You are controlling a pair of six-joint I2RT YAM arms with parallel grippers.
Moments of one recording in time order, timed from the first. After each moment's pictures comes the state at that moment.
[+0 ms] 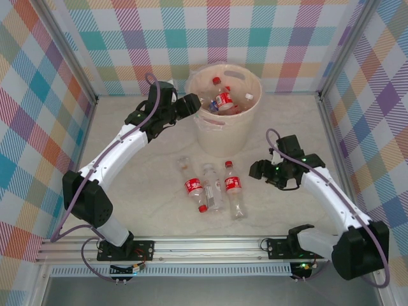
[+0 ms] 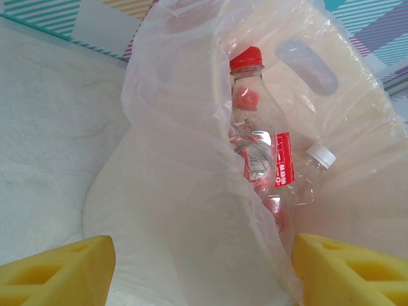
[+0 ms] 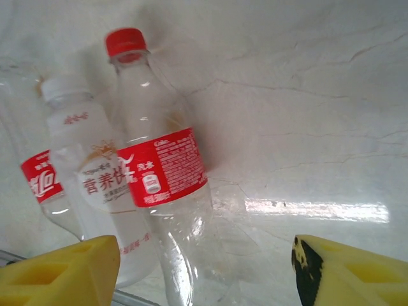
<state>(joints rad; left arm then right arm) -0.46 1.61 1.54 -0.43 0.07 -0.71 0.28 1.15 0.84 -0.85 -0.37 0.56</state>
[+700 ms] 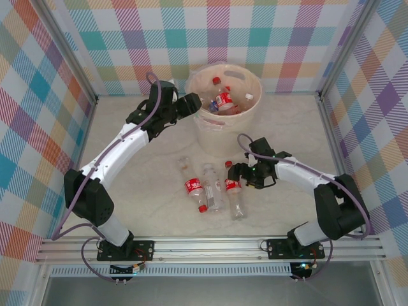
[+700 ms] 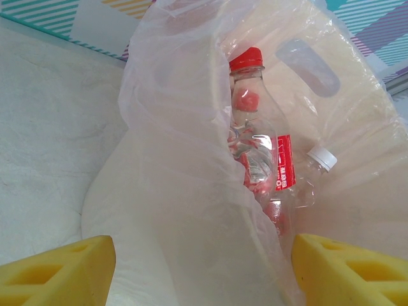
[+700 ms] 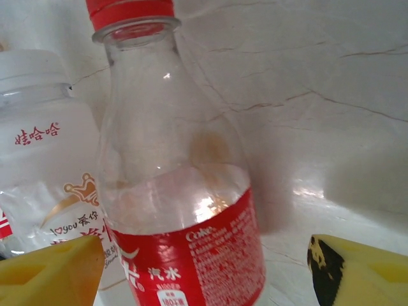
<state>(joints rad) -0.46 1.63 1.55 -0.43 0.07 -0.71 0.46 1.47 0.82 -0.53 -0.40 0.62</state>
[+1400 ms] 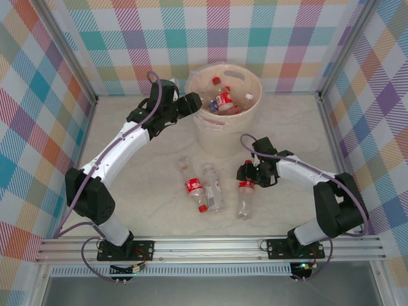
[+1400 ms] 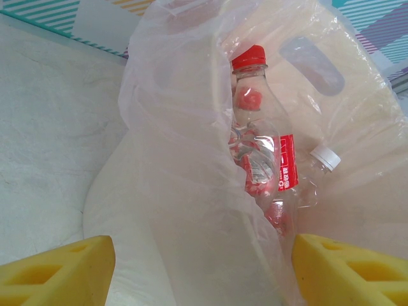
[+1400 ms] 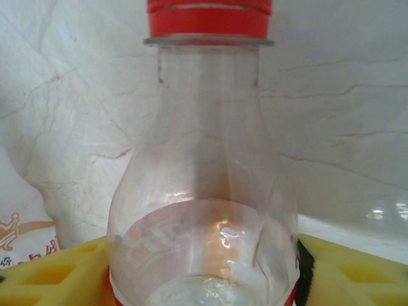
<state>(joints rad) -0.46 1.65 1.58 -0.45 0.07 -0.70 0.41 1.47 0.82 -0.59 -0.24 0.57</state>
